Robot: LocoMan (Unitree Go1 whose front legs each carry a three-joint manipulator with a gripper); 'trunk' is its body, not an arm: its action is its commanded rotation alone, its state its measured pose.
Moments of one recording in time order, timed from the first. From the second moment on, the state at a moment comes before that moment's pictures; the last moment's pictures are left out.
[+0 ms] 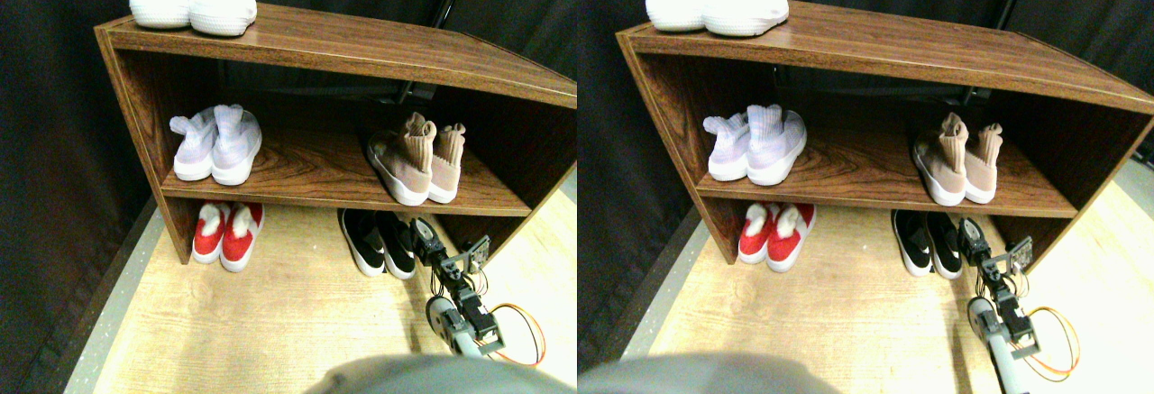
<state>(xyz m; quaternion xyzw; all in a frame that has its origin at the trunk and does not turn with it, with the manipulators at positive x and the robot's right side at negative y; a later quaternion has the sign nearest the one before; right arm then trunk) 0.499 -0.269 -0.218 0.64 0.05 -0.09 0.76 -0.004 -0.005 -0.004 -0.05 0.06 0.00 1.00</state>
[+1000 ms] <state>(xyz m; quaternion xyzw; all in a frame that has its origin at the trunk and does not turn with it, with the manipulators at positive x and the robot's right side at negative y) 0.496 -0.255 -0.222 0.66 0.07 -0.08 0.75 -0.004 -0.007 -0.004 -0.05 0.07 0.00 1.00</state>
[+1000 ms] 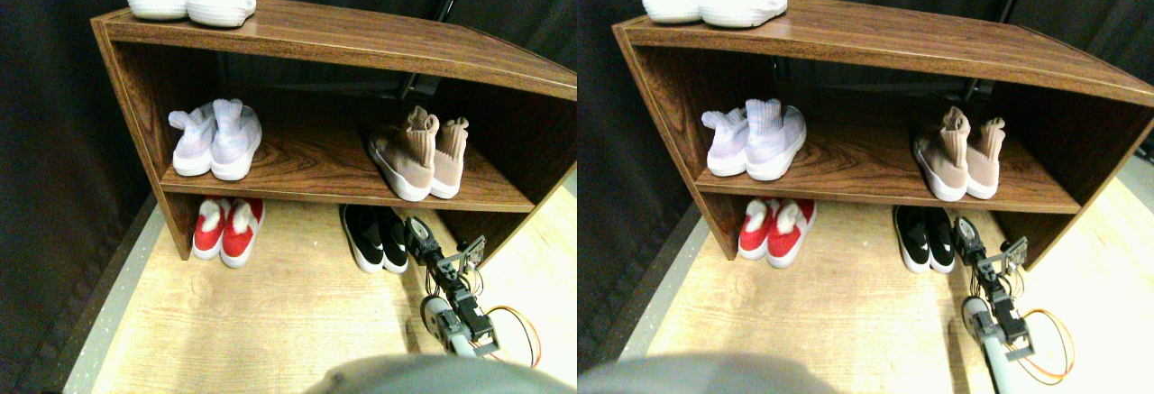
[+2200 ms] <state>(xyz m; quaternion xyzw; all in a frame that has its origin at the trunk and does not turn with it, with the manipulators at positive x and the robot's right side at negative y) 0.397 -0.272 -0.138 0.61 0.04 0.04 0.79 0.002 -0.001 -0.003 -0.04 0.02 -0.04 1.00</state>
